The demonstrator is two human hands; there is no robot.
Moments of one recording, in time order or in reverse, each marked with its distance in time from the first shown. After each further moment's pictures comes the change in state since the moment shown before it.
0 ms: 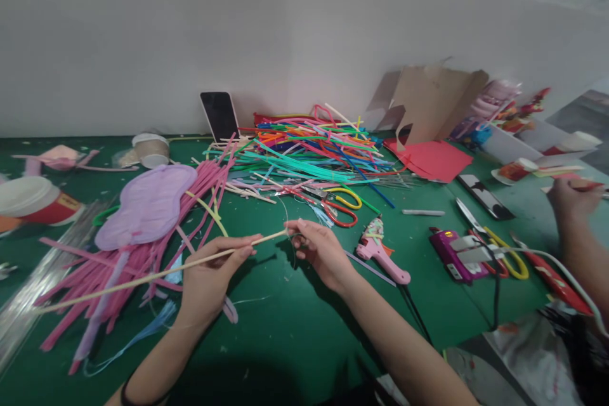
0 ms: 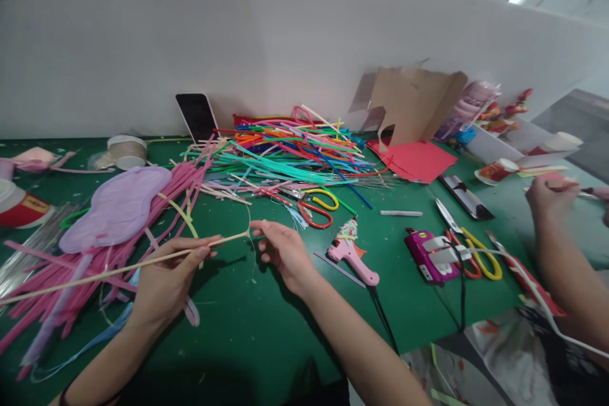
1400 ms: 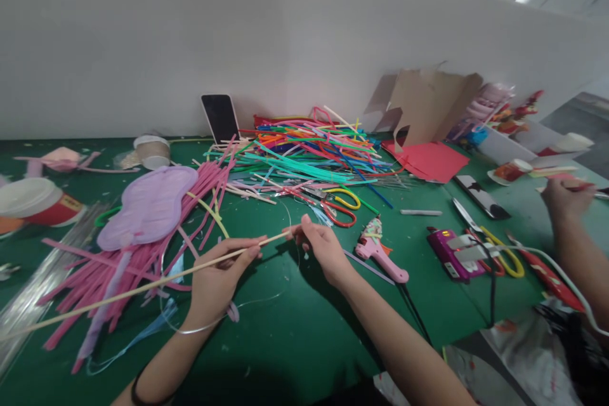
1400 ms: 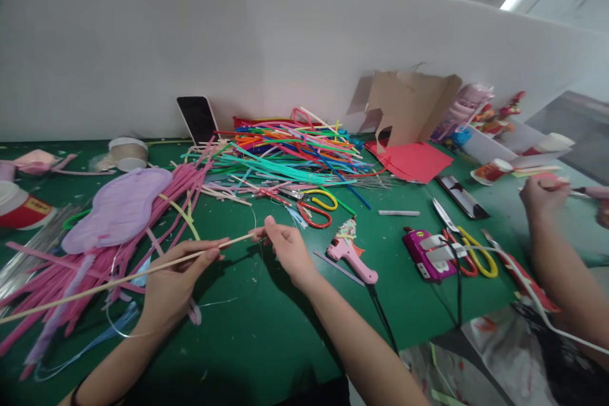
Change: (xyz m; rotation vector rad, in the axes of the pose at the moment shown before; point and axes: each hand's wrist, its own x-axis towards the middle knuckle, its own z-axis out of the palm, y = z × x) left_hand -0.006 0.004 0.004 0.198 -0.015 0.057; right_hand 0.004 0.002 -0.006 -0.478 0.068 -0.191
